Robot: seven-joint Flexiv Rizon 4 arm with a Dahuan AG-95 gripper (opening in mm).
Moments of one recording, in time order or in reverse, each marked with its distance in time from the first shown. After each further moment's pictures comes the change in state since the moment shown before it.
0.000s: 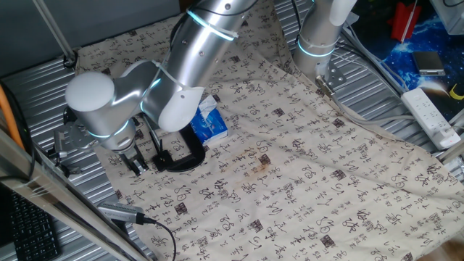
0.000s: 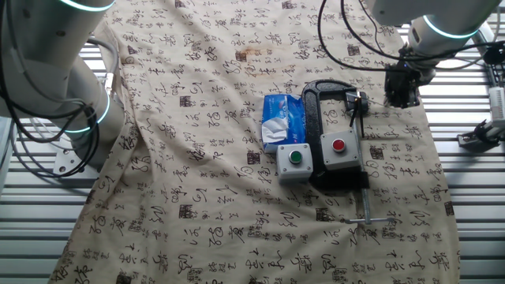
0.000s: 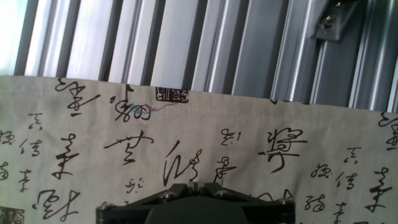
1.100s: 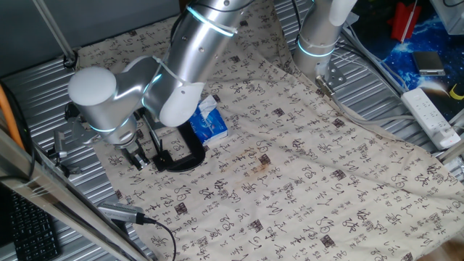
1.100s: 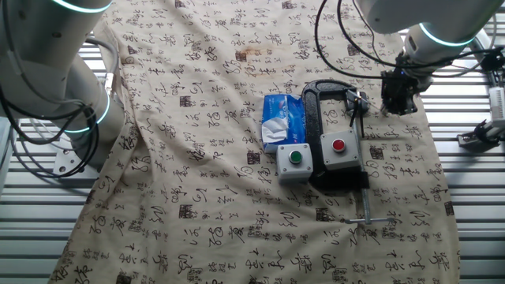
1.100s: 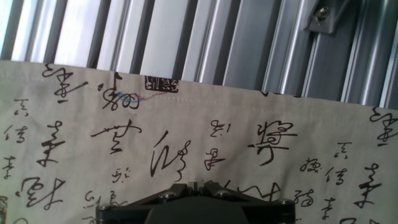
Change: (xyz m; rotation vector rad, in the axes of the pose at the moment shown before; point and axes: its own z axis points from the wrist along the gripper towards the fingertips) arm 0.013 -0.017 0.003 0.008 0.006 -0.034
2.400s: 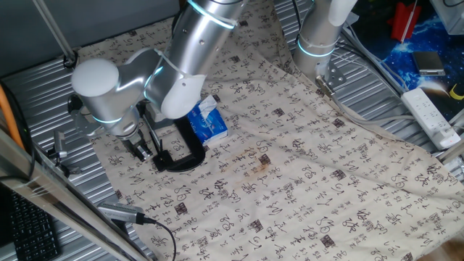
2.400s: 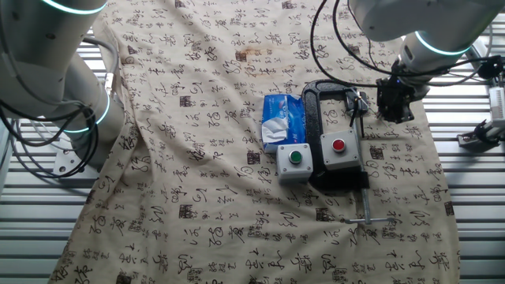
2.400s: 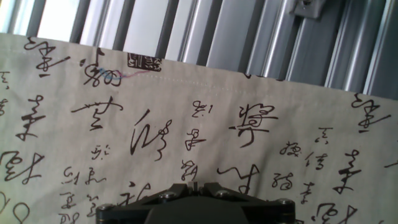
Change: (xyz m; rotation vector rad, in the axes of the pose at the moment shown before) arm 0.020 -0.016 0.000 0.007 0.005 -0.028
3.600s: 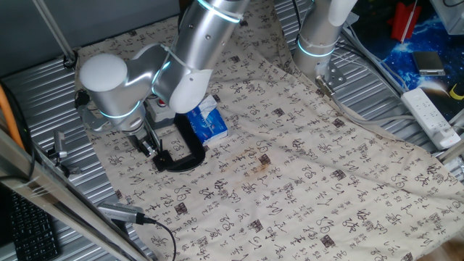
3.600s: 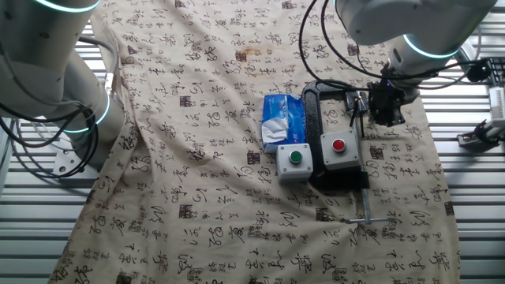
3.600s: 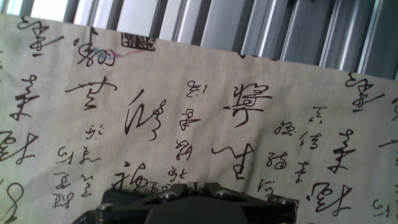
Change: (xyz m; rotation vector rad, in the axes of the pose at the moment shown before) arm 0.020 -0.003 -0.001 0.014 0.004 0.003
